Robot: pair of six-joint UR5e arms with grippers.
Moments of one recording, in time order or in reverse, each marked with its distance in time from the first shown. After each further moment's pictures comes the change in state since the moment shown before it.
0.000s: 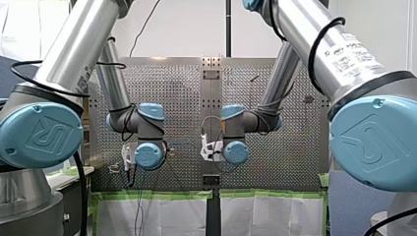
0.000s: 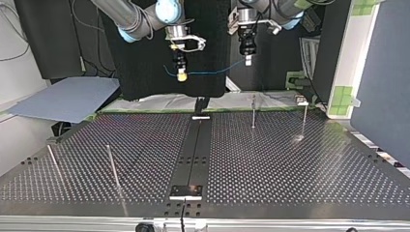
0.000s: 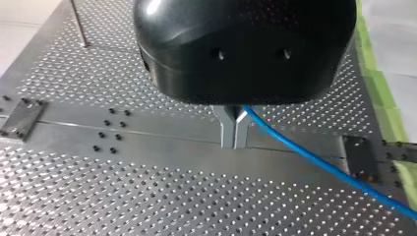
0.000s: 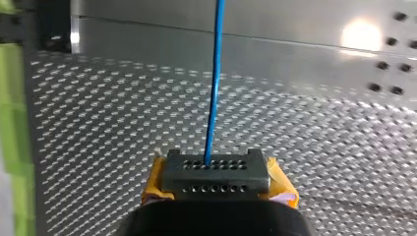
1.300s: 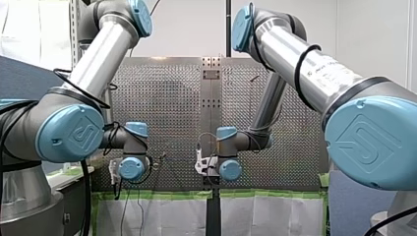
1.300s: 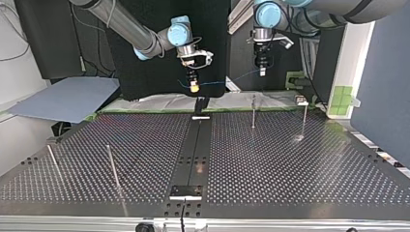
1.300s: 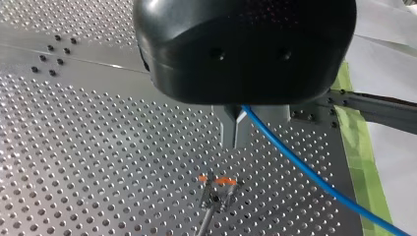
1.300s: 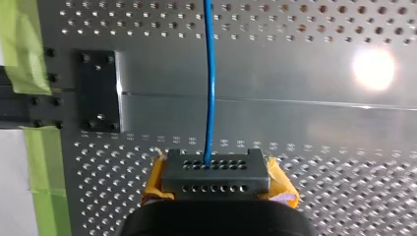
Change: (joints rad) left arm 0.323 -0.208 0.002 0.103 0.314 -0.014; right arm -0.028 0.280 -0.239 -0.015 -0.147 0.072
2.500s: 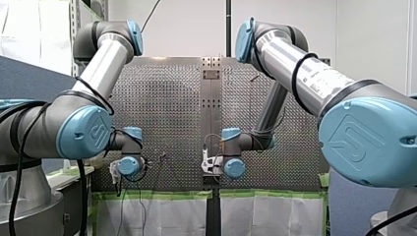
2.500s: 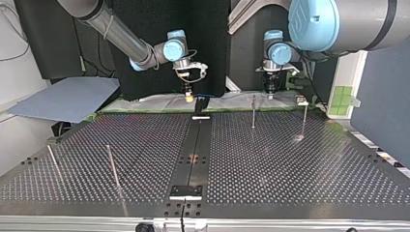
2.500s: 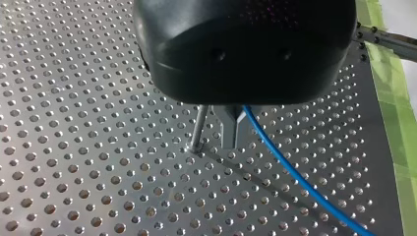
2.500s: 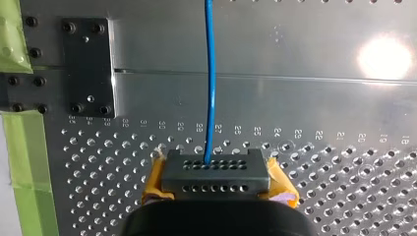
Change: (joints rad) left arm 0.205 -0.126 0.266 -0.168 0.212 -0.061; right arm -0.072 0.052 -0.115 0.075 -0.047 0.002
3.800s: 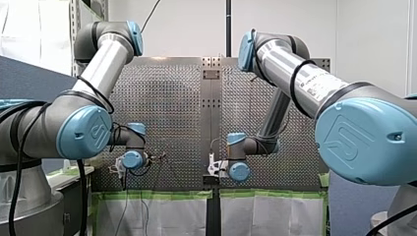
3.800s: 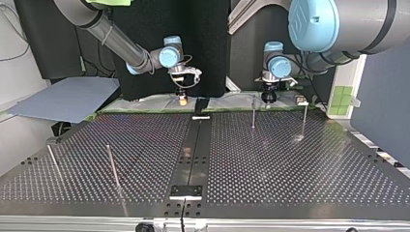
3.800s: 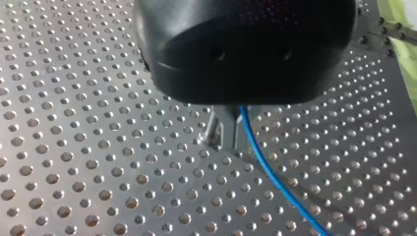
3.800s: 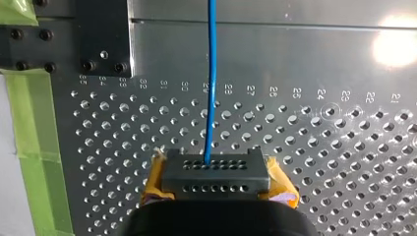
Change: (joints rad) left arm 0.001 -0.005 0.125 -0.129 0.043 -0.022; right arm -0.054 0.059 -0.058 0.020 -0.002 -0.005
